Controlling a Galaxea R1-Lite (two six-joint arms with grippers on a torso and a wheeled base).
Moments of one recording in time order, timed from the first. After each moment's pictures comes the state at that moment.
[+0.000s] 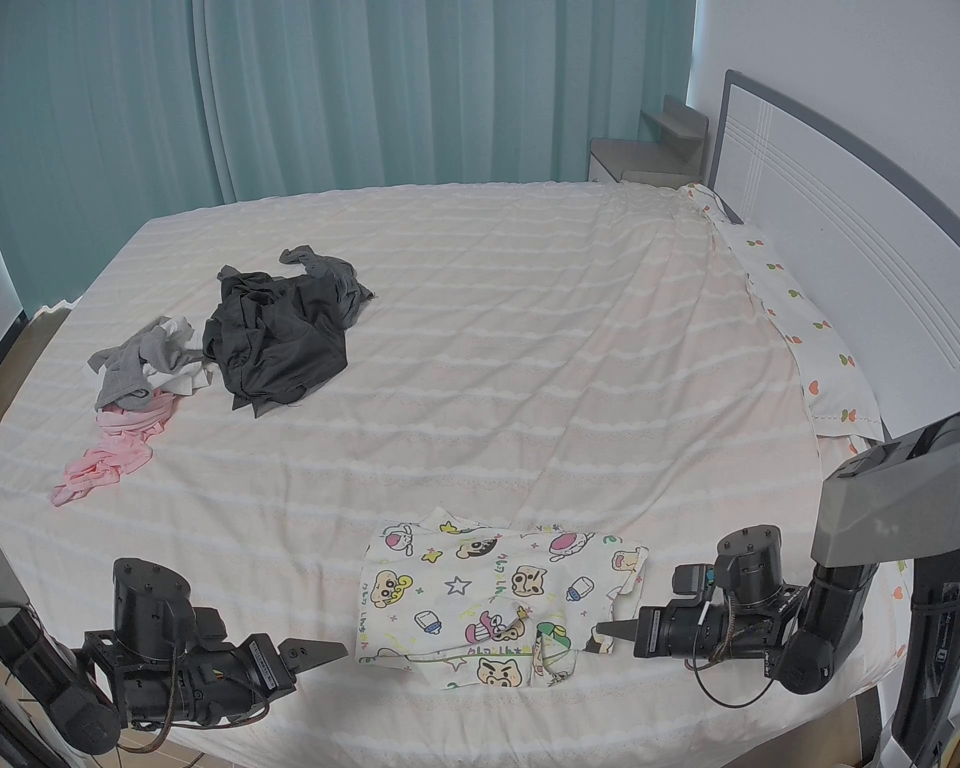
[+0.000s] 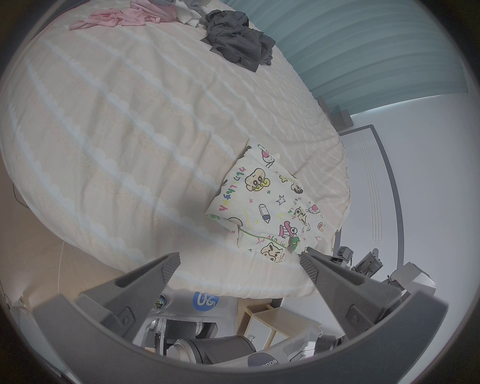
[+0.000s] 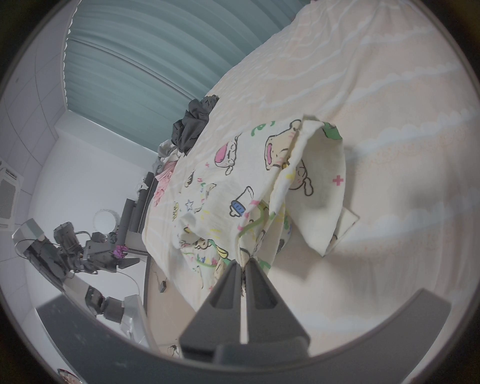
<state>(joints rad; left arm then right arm) -0.39 1.71 -0.02 -0.97 -0.23 -0.96 0.48 2.27 -0.34 -1.31 0.37 0.58</state>
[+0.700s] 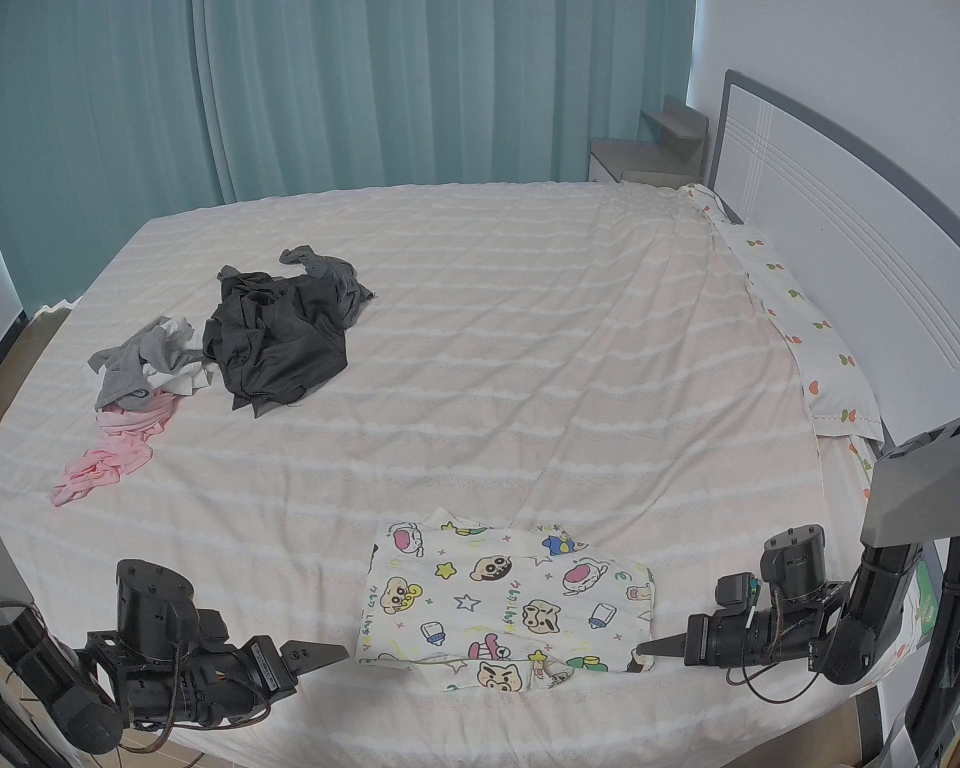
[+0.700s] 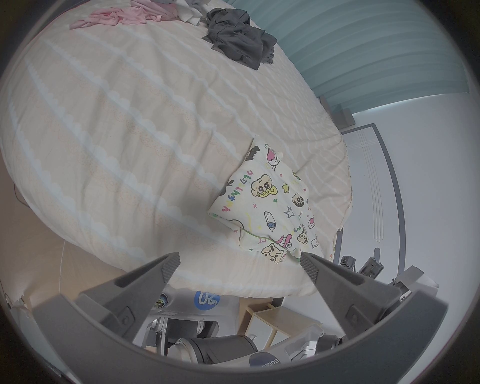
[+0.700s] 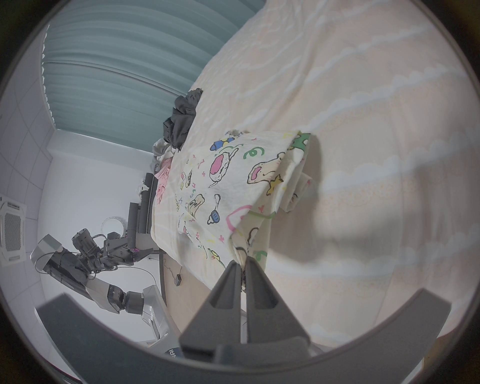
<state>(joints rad) -0.39 1.72 -0.02 -0.97 -0.23 -0.95 0.35 2.17 -0.22 -1.20 0.53 0.58</state>
